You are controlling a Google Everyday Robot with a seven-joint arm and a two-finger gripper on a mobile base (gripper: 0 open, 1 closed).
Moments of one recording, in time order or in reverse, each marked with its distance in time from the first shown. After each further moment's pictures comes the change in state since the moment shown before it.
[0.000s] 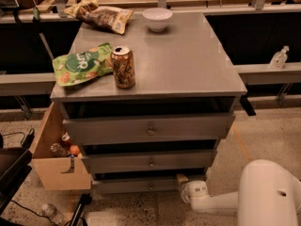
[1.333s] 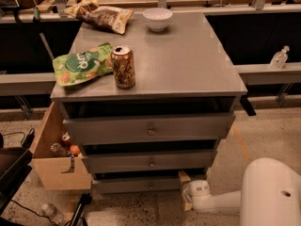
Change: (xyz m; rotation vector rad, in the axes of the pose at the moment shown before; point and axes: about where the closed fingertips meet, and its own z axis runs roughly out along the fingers) arm 0.007 -0.002 -0.015 -0.010 0.011 0.039
